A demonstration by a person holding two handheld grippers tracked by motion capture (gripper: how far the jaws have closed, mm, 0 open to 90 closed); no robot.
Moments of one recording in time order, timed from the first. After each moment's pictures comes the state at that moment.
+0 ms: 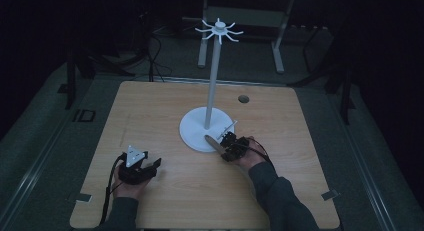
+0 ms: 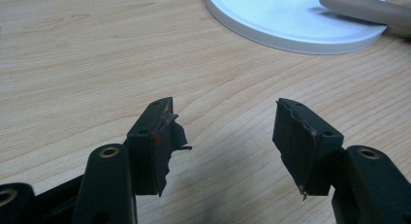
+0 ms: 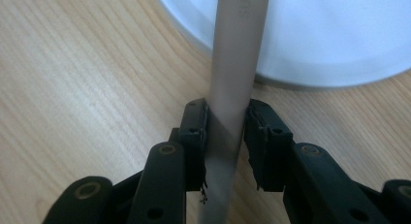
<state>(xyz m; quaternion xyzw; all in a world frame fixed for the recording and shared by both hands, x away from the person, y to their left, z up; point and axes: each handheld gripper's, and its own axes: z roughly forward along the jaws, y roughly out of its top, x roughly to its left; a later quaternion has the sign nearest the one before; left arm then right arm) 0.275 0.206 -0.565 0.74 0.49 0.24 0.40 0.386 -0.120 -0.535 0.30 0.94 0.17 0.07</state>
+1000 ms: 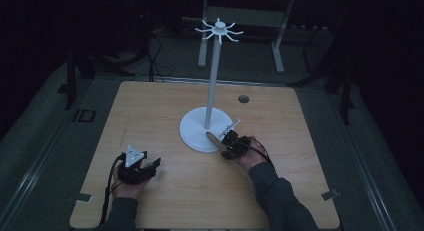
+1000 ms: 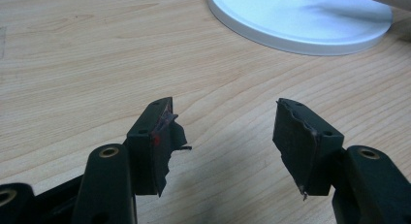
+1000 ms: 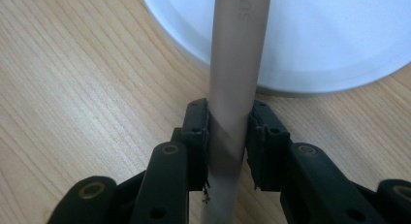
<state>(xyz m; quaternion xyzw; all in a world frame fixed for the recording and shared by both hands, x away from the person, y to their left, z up) 0.274 0.208 -0.565 0.74 0.49 0.25 0.40 0.385 -0.125 -0.530 0.32 0.92 0.20 0.07</state>
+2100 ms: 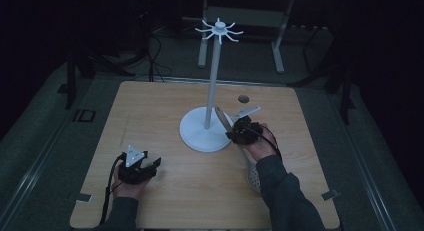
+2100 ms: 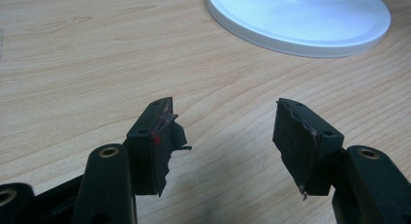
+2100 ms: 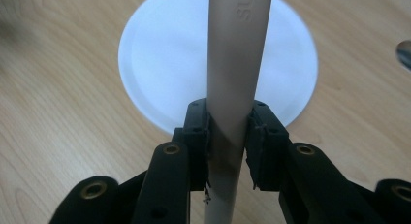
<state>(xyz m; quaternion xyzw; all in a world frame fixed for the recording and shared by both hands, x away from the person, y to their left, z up) 0.275 0.207 -0.565 0.74 0.49 0.25 0.40 0.390 -0.151 -0.472 0.34 0.88 0.31 0.14</state>
